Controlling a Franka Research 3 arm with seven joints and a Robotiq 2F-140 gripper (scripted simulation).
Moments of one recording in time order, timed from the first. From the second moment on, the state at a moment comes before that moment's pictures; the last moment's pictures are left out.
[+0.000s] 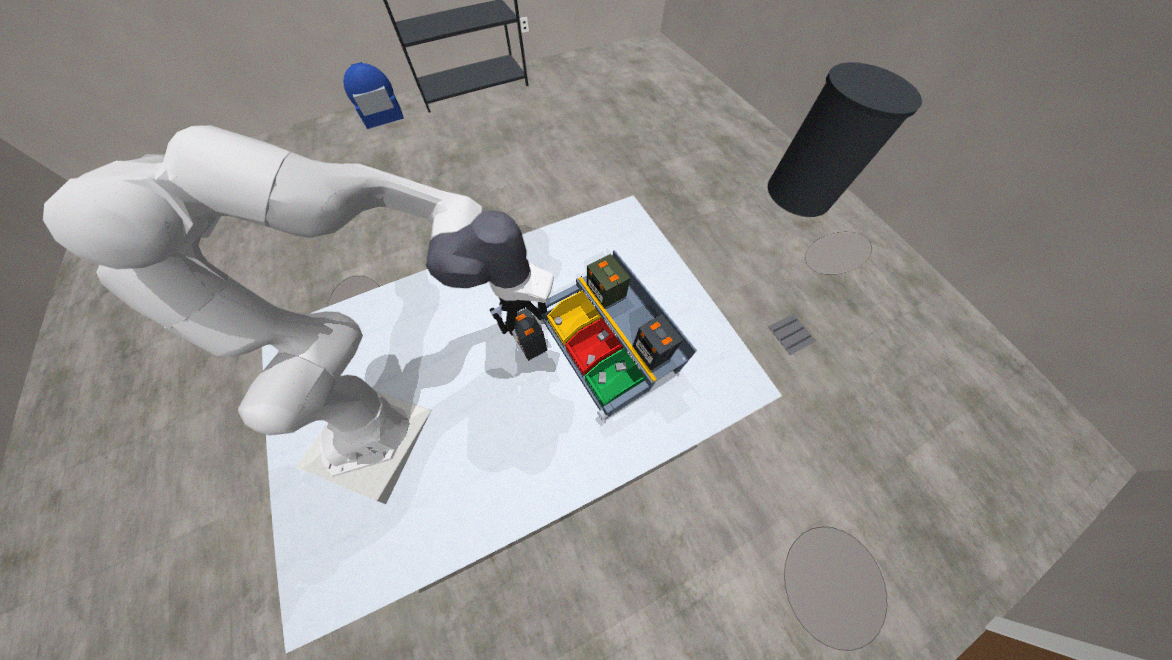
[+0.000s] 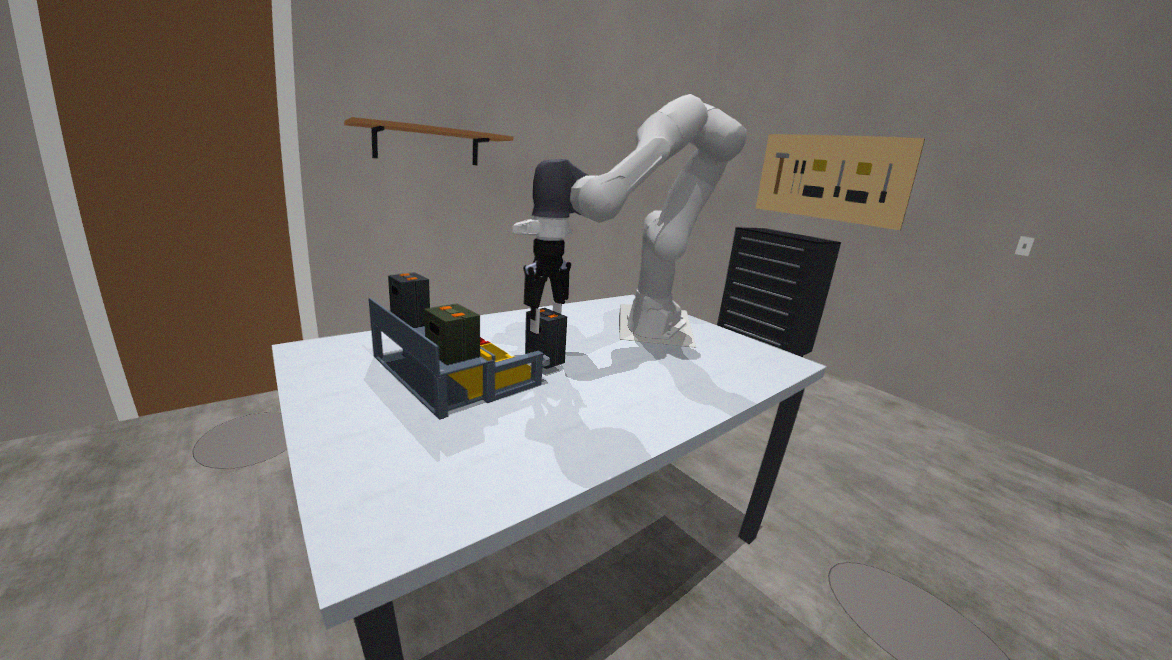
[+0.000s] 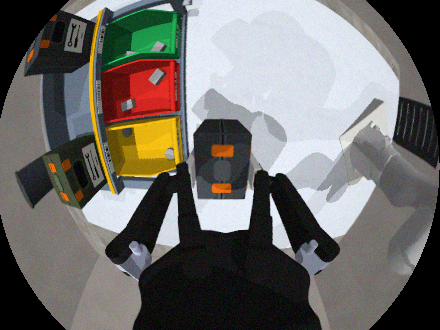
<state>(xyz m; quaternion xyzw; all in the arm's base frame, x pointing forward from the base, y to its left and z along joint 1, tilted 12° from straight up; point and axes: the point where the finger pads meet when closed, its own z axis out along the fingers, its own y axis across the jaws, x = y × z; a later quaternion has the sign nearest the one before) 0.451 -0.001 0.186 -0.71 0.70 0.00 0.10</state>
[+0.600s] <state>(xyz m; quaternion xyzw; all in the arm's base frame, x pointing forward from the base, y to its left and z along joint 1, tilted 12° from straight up) 0.451 -0.002 0.186 -0.71 0.70 0.00 0.10</state>
